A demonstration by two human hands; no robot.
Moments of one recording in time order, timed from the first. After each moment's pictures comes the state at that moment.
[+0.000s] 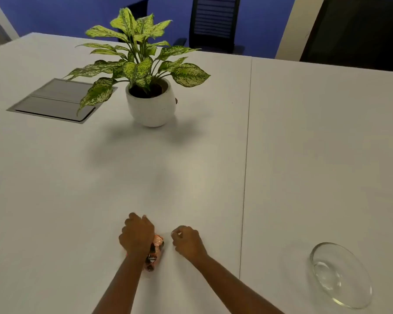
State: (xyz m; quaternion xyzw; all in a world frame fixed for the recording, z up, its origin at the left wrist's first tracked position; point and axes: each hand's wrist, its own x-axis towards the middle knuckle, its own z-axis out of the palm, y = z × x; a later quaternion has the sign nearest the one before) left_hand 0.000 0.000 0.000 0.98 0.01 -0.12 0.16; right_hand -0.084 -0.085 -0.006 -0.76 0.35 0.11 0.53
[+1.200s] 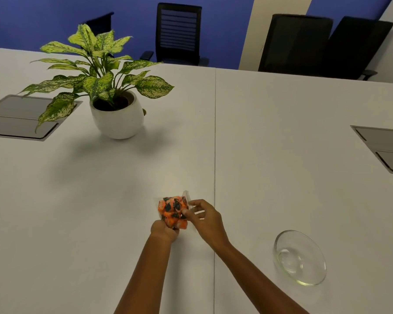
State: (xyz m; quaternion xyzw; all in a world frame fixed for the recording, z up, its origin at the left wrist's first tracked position) left_hand -0.044 -0.104 0.036 0.38 0.42 -0.40 0.72; right_hand -0.140 -0.168 0.055 -0.74 0.37 -0.14 0.54
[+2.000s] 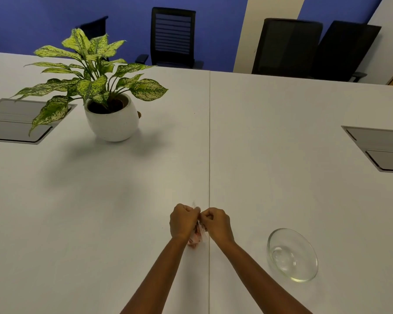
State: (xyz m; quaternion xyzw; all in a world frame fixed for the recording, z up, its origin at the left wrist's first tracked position) left_hand -0.088 -0.134 0.060 0.83 -0.11 -0.30 0.46; right_hand -0.159 -0.190 0.040 -0.74 0.45 -0.13 0.48
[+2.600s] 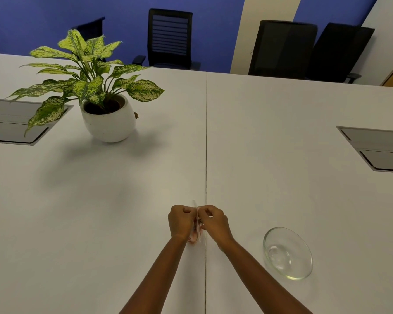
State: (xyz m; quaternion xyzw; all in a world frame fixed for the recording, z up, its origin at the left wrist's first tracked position) left_hand -0.091 -0.136 0.050 0.82 -0.15 -0.25 0.49; right_hand -0.162 -0.191 0.046 -0.68 0.45 -0.14 0.56
